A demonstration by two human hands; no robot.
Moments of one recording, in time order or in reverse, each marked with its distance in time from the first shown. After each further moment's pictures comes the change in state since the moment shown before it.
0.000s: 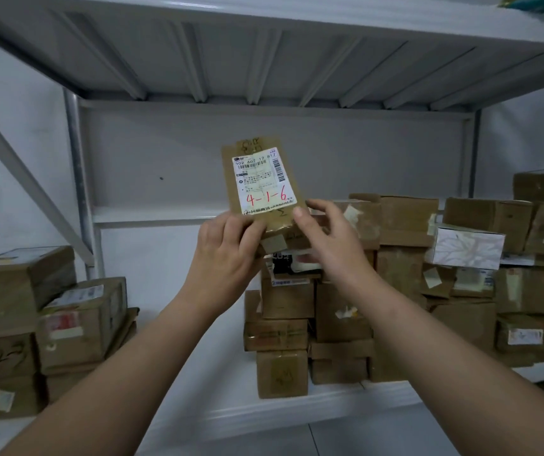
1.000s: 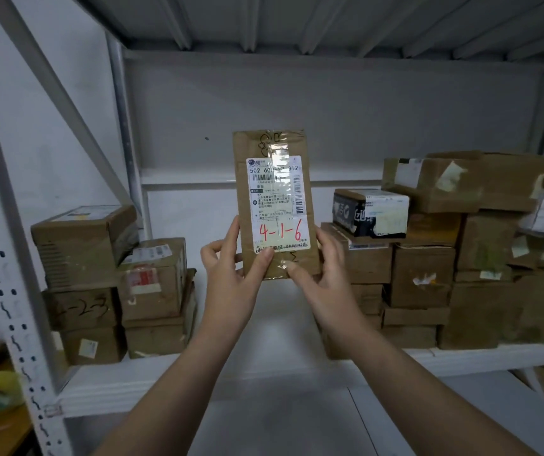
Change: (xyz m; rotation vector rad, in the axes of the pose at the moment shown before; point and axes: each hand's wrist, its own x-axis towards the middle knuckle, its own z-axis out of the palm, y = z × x) left_hand -0.113 -0.053 -0.039 -0.961 -0.185 -1.067; right_hand -0.076 0.051 0.151 0.076 -0.064 -0.007
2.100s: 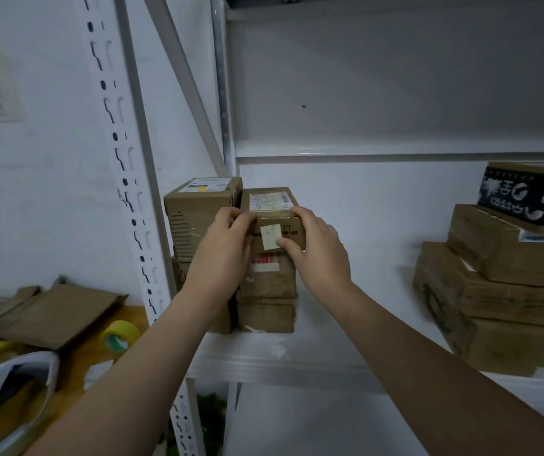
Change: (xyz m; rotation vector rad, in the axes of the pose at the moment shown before) left_hand 0.055 -0.053 -0.186 0.947 -0.070 0.237; right_hand 0.052 0.020 0.204 -0.519 -0.110 -0.131
